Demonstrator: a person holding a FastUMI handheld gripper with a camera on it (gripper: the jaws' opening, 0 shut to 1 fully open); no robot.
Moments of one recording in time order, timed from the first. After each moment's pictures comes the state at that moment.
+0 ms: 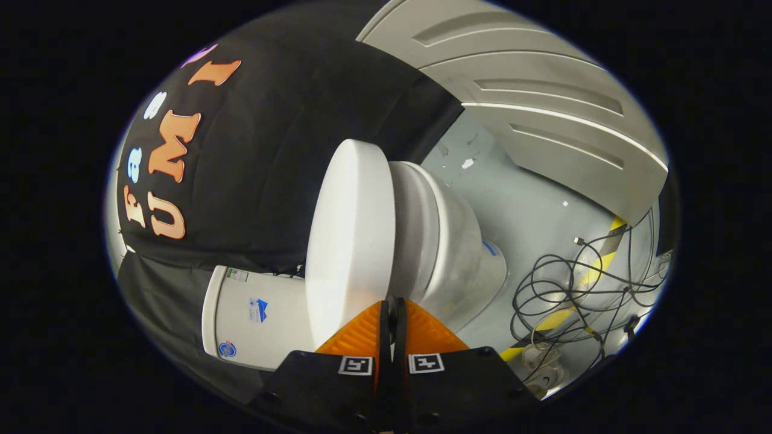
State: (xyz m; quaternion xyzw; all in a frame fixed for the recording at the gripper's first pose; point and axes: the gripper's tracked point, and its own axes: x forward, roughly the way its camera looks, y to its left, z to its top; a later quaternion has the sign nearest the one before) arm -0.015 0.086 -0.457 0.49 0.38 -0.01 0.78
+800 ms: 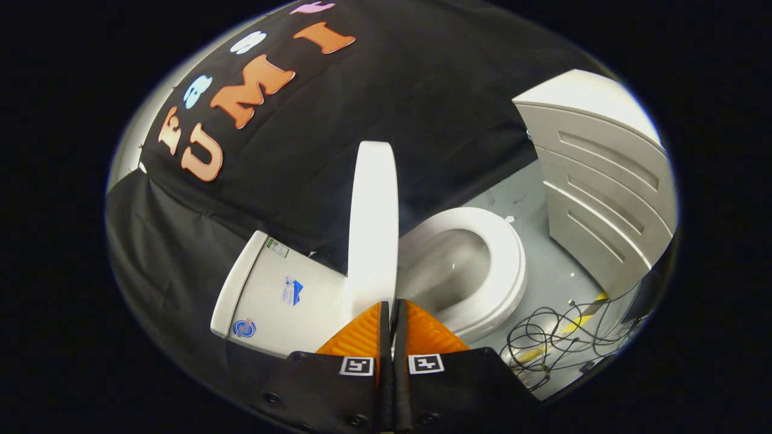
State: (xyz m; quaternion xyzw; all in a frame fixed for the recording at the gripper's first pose) arm 0.010 0.160 -0.292 0.33 0.34 0.04 0.88
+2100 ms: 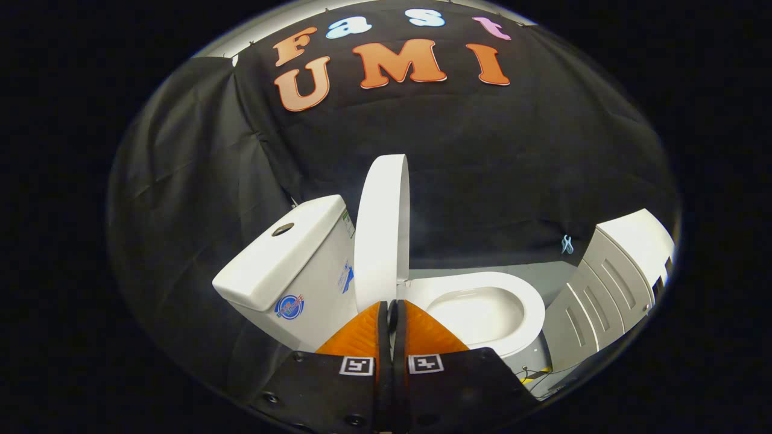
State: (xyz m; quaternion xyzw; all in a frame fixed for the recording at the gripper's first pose) arm 0.014 0.354 -0.180 0.07 0.28 0.10 0.95
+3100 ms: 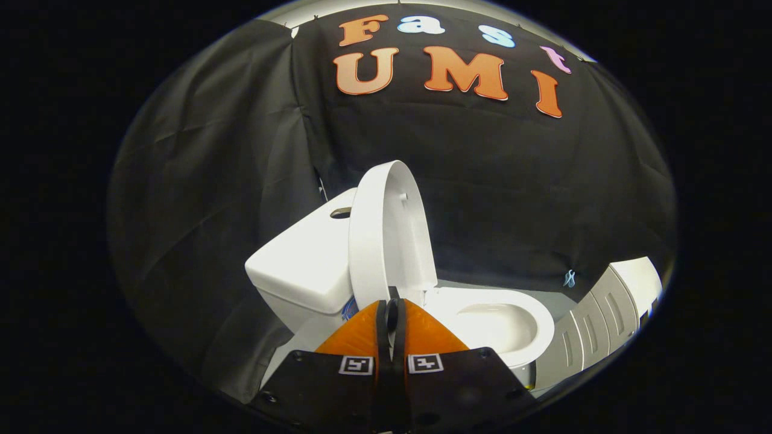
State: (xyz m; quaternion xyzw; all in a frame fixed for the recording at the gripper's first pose) arm 0.003 0.465 -0.181 -0.02 0.27 0.13 0.95
